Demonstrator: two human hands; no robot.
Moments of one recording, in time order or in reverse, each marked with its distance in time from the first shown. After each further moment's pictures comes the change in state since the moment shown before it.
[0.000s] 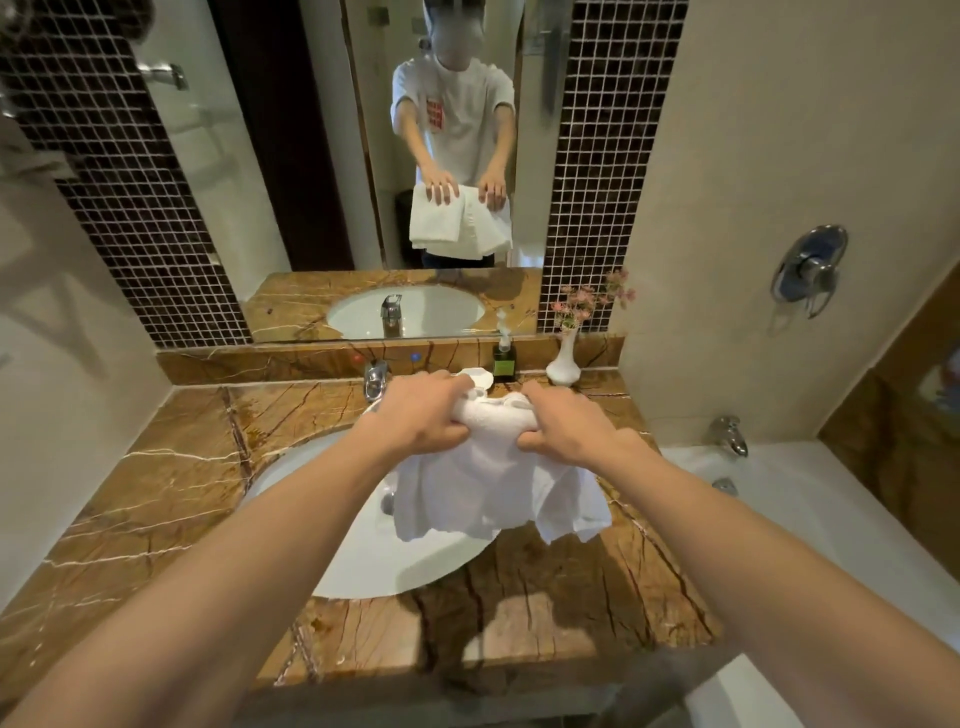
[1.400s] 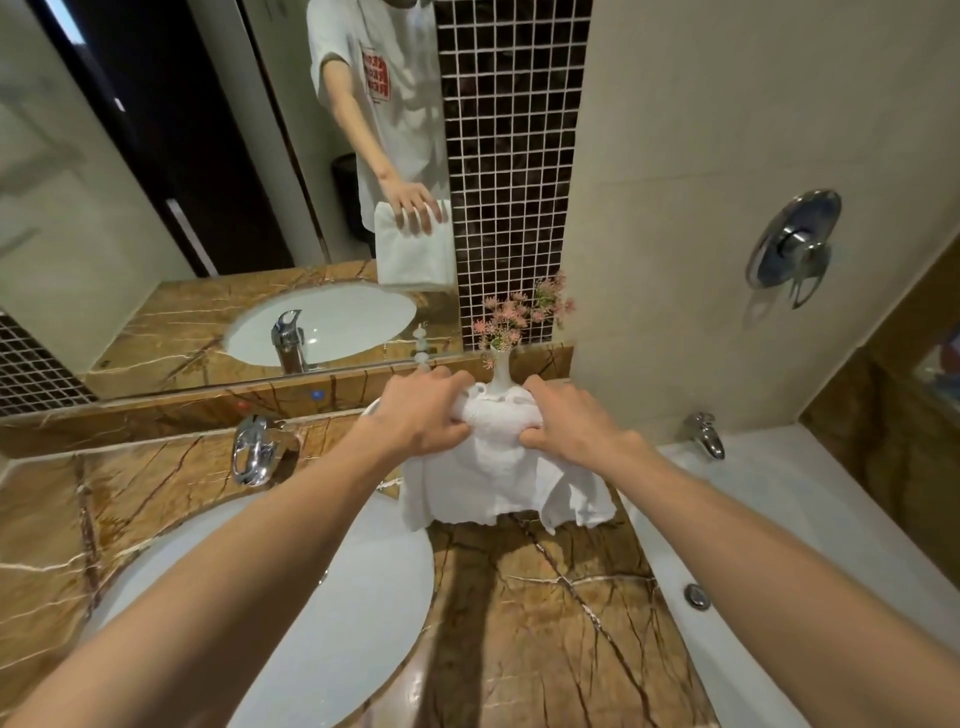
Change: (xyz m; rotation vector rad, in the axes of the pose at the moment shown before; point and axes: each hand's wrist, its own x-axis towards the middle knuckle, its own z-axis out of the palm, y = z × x) left_hand 0.234 0.057 0.056 0.005 -0.081 0.071; right_hand 0.121 0.192 0.002 0.030 0.008 0.088
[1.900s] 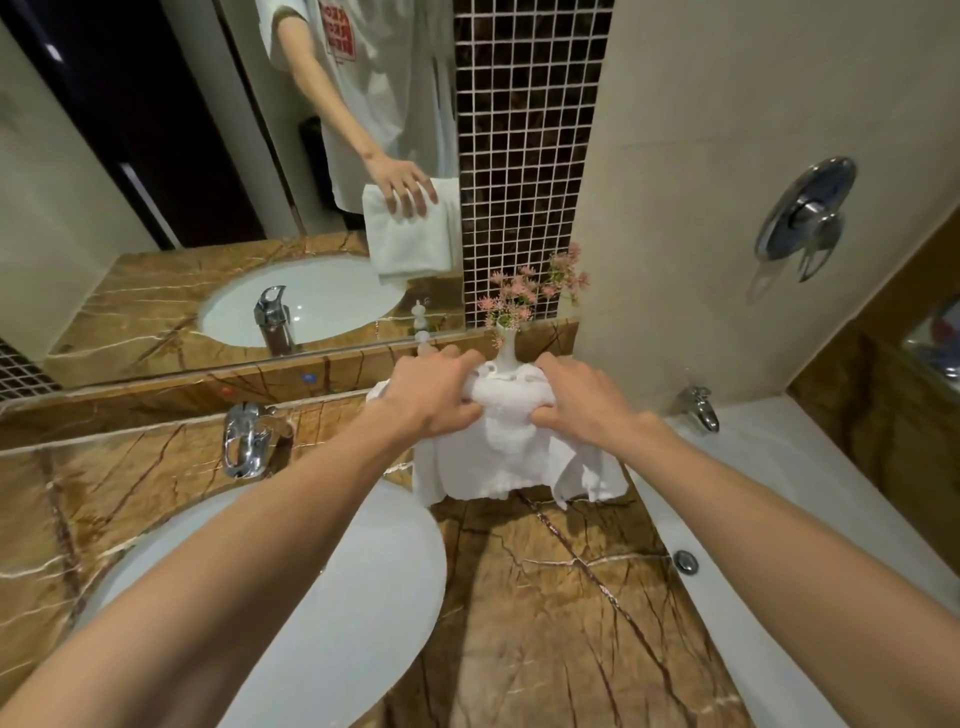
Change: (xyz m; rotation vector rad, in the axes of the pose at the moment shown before) left_hand 0.018 -0.025 0.023 -0.065 0.007 0.048; right_hand 0.021 -0.007 0.015 -0.018 0.008 0.073
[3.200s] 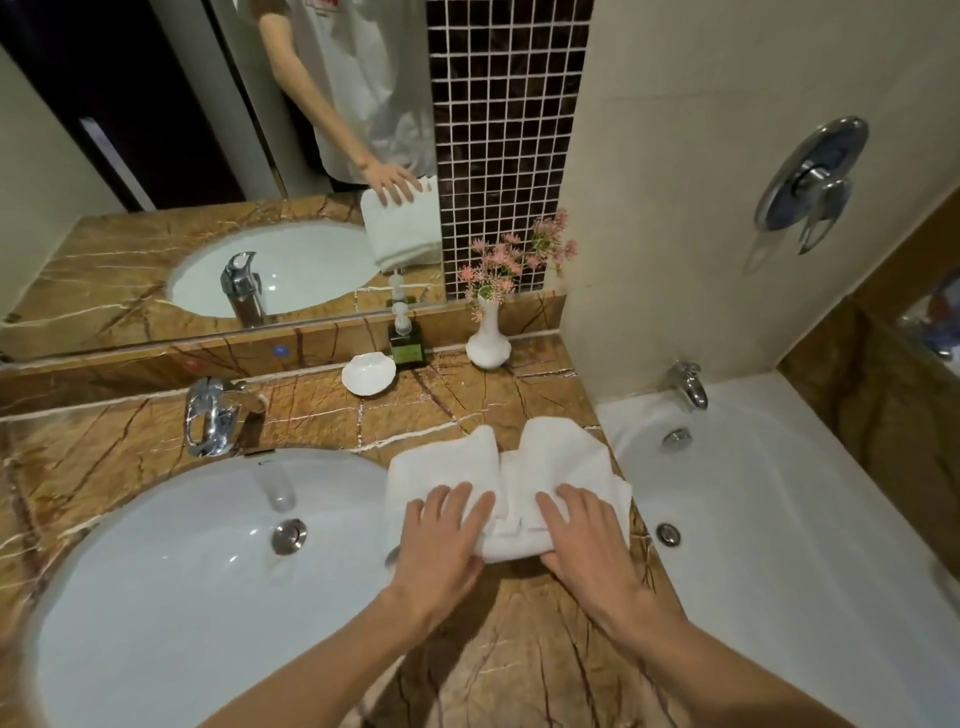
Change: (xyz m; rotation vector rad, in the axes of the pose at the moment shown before) left_hand -0.117 0.074 0.158 -0.064 0.072 0.046; right_hand -0.128 0.024 0.142 -0.126 -0.015 -0.009
